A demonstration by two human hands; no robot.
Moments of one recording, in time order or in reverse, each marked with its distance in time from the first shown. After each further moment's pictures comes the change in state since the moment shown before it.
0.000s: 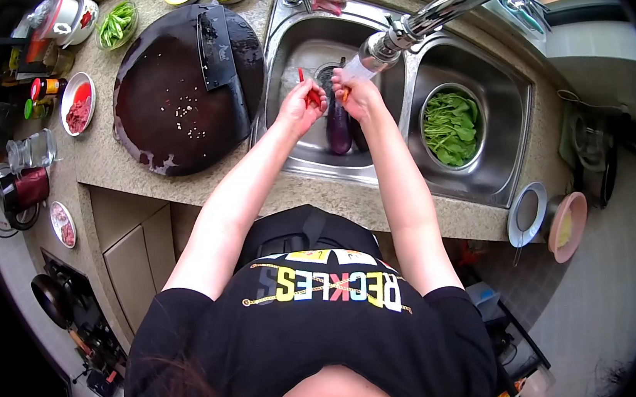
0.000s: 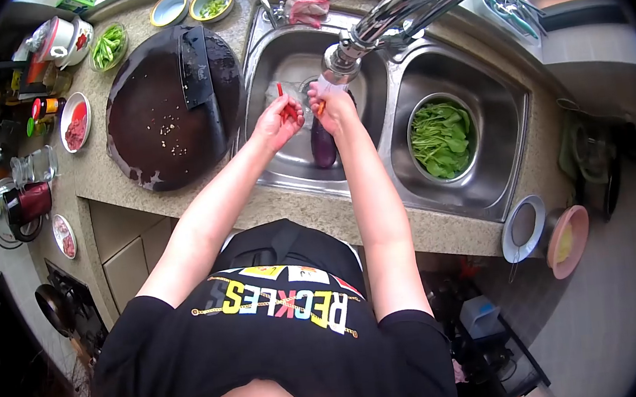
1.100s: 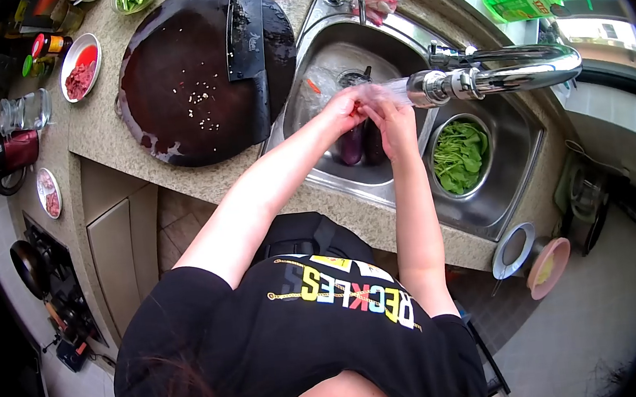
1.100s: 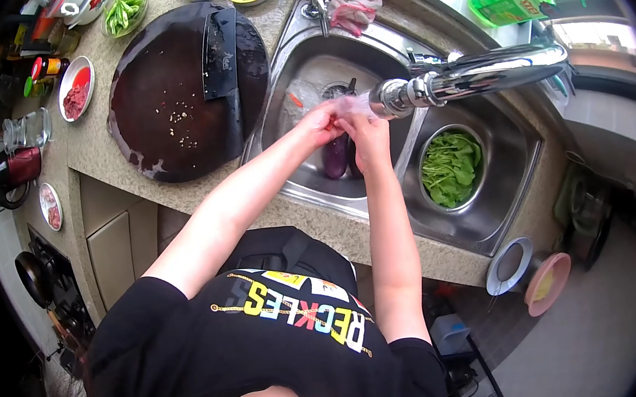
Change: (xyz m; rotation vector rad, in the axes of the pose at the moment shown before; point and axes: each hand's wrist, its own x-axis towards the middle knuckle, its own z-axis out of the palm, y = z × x) left_hand 0.057 -0.025 0.001 -0.106 -0.127 -0.124; right_hand -0.050 -0.012 0.025 -0.310 0.032 -0.251
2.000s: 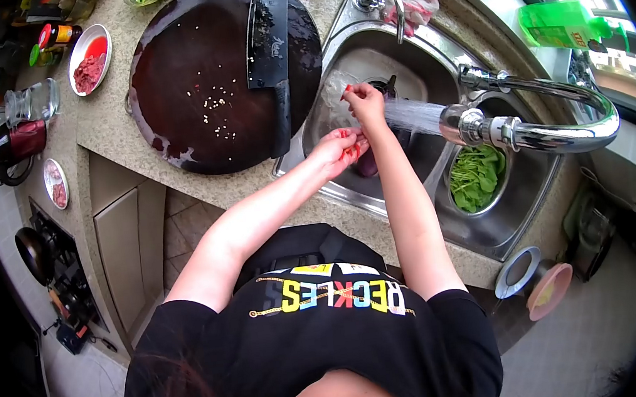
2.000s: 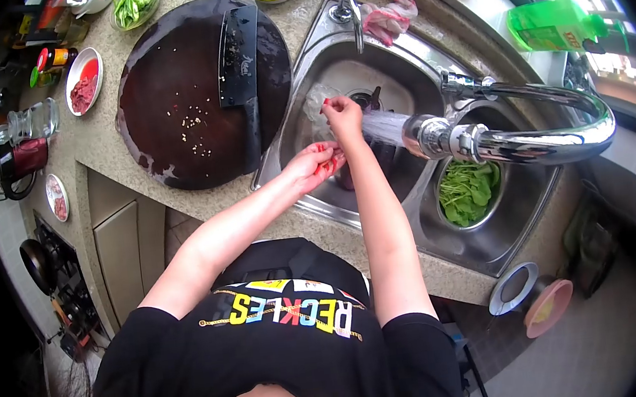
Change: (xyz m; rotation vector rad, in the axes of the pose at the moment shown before) left_hand -0.077 -0.011 -0.033 -0.106 0.256 -0.009; right_hand 0.106 0.107 0.026 -0.575 0.022 0.018
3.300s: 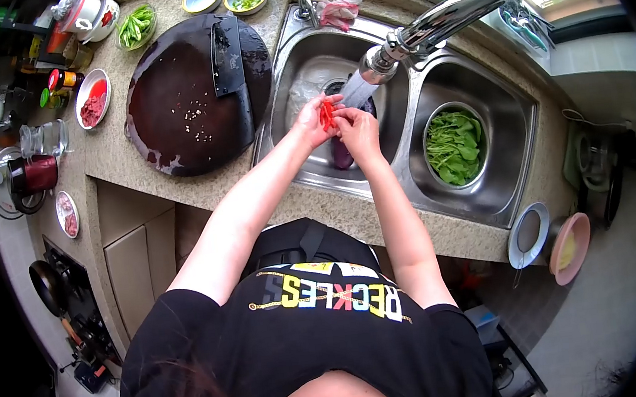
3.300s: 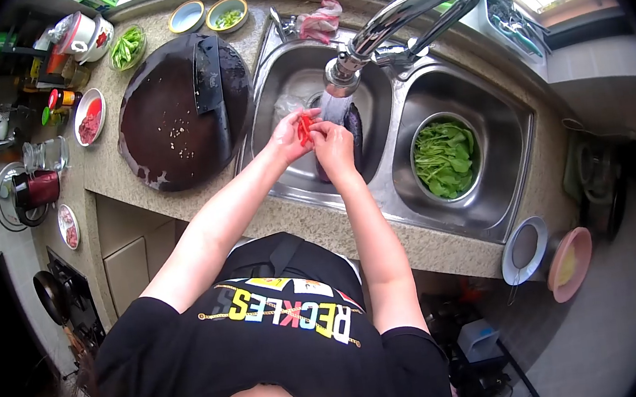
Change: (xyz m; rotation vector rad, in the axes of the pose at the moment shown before) left_hand 0.016 0.011 0.054 0.160 -0.162 -0.024; right_hand -0.130 -0.037 -0.067 -0.154 0.063 -0.359
